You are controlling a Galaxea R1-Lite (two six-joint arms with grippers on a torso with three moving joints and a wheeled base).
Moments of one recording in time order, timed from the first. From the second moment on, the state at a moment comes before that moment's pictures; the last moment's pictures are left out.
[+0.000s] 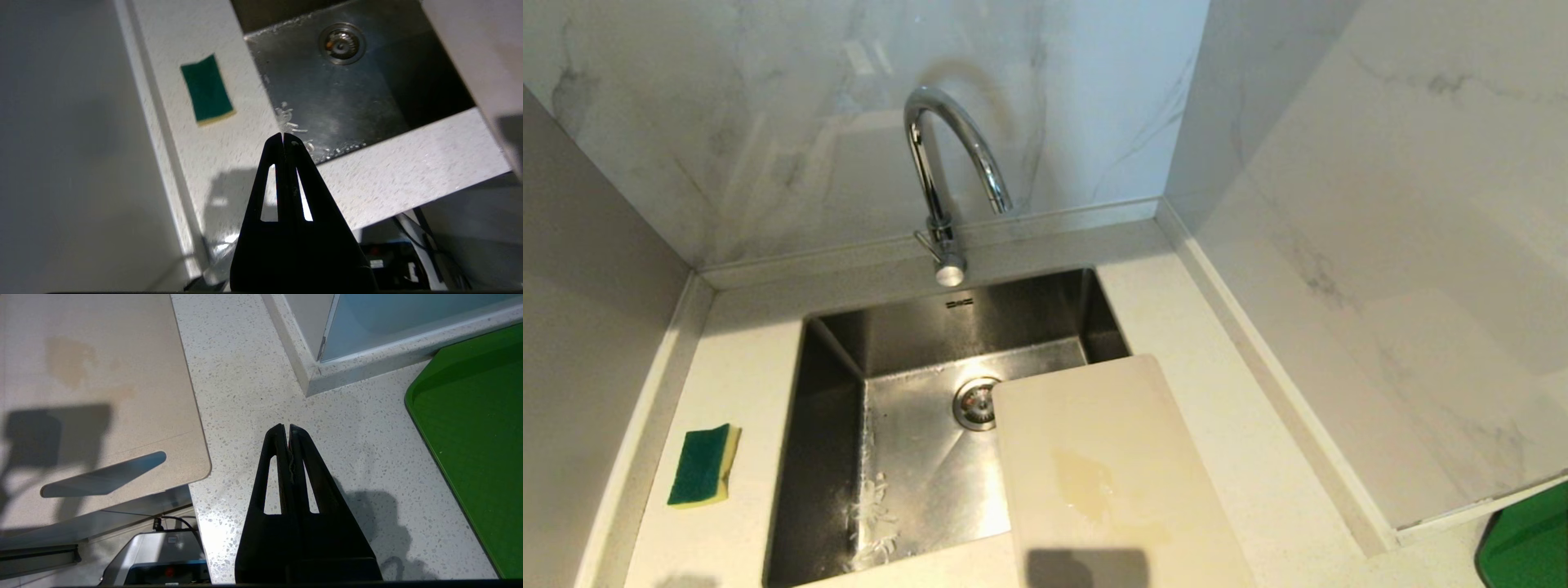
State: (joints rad) left arm -0.01 0.50 -0.45 0.21 -0.09 0.09; right arm -0.01 0.00 -0.10 0.24 -0.03 0.05
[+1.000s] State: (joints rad) left arm -0.19 1.93 -1.65 -0.01 -0.21 -0.07; right arm -0.01 0.00 -0.10 0.24 -0.03 0.05
